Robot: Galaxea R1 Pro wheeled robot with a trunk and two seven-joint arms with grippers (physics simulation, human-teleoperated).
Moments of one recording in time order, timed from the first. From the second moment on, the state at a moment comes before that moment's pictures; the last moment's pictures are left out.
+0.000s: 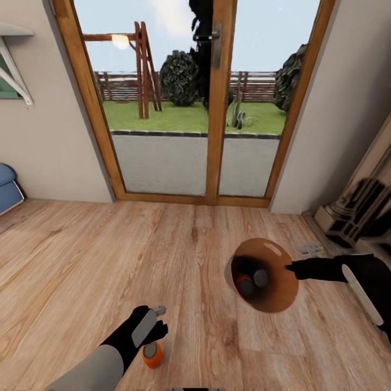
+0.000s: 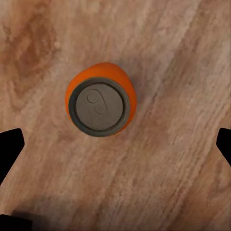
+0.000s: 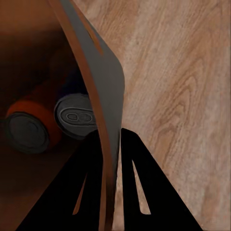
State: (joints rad) left arm -0.65 -0.12 -0.21 -0.46 0.66 0.59 0.53; right arm -0.56 -0.50 0.07 -1.41 -0.23 1.03 0.55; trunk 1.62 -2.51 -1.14
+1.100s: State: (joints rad) left arm -0.69 -0.09 -0.24 -0.45 0.65 0.53 0.46; right arm -0.55 -0.56 0.08 -1.34 -0.35 1.04 0.55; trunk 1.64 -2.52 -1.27
